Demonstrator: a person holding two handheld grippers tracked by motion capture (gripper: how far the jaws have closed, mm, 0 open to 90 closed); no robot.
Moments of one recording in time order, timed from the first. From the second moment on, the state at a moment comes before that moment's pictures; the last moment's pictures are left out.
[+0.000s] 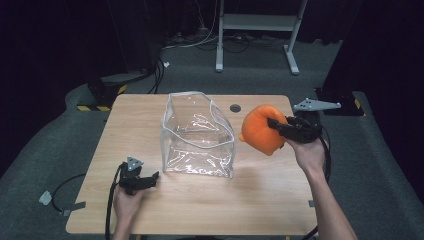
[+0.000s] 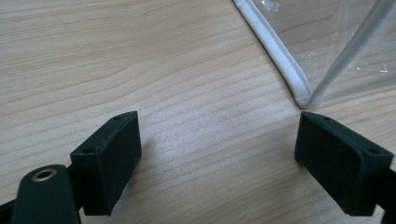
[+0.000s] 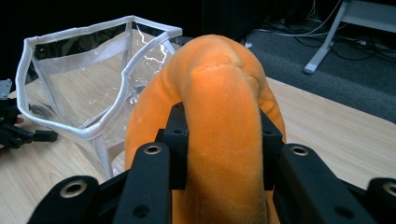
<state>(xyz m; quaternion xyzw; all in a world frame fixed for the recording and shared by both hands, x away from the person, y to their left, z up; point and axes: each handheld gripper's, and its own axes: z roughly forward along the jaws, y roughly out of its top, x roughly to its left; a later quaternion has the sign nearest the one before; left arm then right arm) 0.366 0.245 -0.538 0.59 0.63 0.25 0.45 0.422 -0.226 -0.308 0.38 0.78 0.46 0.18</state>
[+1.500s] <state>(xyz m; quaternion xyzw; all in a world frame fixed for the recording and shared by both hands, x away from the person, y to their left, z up) 0.366 0.245 -0.538 0.59 0.63 0.25 0.45 0.419 -0.202 -0.265 0.34 0.78 0.48 0.19</state>
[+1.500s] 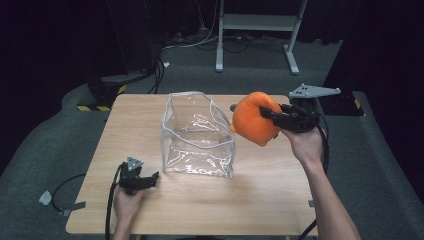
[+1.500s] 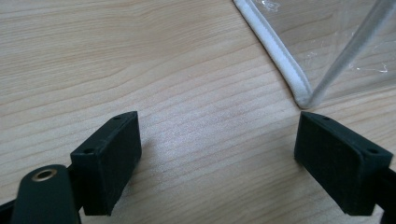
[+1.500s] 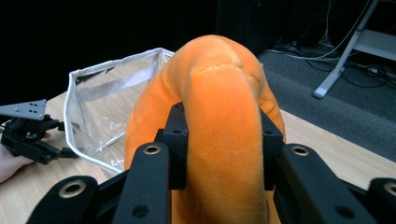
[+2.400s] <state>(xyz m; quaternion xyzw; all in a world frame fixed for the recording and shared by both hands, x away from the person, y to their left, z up) 0.367 0.245 -0.538 0.58 0.63 0.25 0.45 0.424 -0.177 -0.252 0.32 0.79 0.49 0.17</state>
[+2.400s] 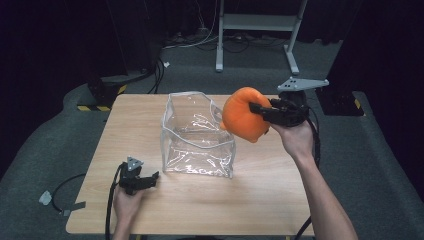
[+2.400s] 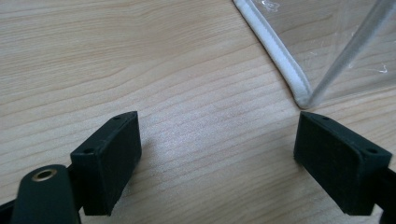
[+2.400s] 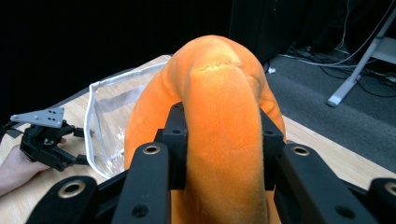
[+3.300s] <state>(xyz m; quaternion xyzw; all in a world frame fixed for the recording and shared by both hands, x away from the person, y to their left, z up) 0.366 0.246 -0.538 0.59 0.63 0.25 0.45 0.430 -0.149 -0.246 0.30 0.80 0.49 0.16</state>
